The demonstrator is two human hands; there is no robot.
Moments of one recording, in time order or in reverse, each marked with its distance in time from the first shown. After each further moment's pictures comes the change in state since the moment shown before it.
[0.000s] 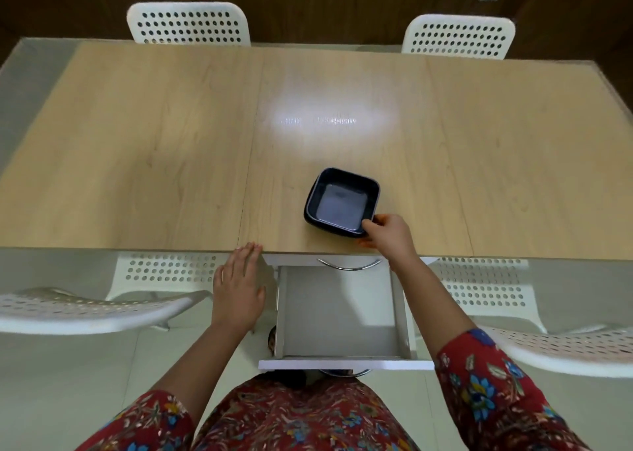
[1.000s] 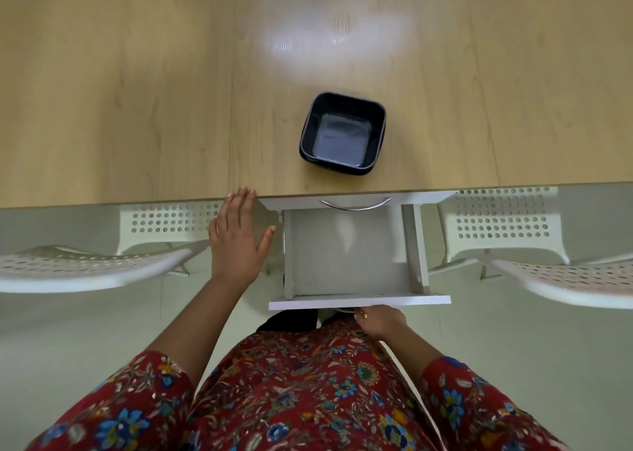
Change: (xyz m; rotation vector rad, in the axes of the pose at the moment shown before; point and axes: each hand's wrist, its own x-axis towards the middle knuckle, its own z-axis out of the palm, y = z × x) left_hand -0.002 -0.002 0.012 0.026 0.005 -0.016; right_hand -0.086 0.263 0.075 -1.040 -0.608 0.167
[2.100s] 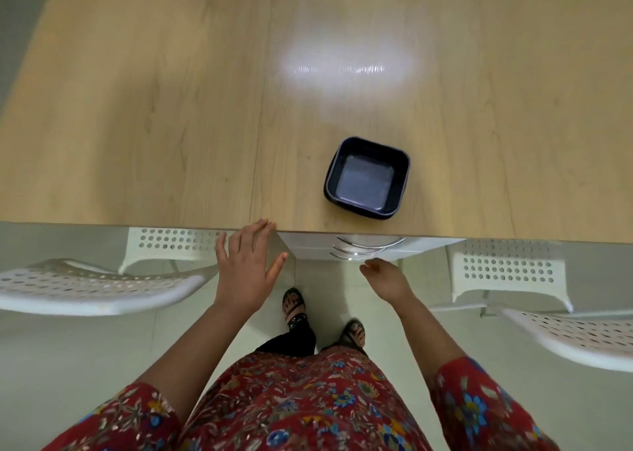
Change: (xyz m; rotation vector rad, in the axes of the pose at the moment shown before) left_hand 0.011 -0.009 -0.019 0.083 0.013 0.046; right_hand 0.023 -0.036 -0.143 0.541 0.274 -0.016
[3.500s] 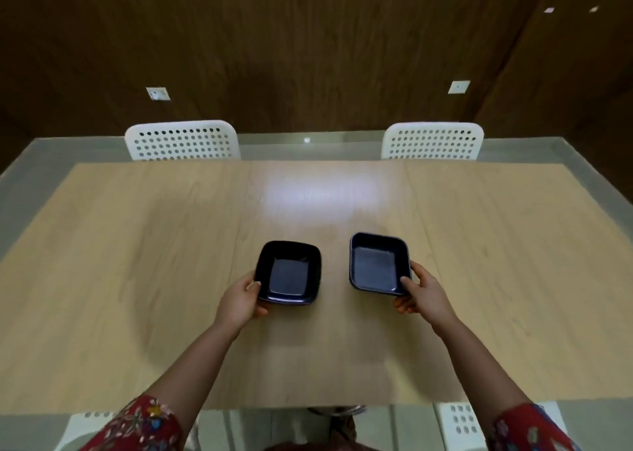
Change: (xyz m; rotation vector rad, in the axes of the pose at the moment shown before) left_hand 0.227 0.051 -0.069 -0.973 -0.176 -0.439; right_hand 0.034 -0.088 -0.263 0.528 0.324 -0.262
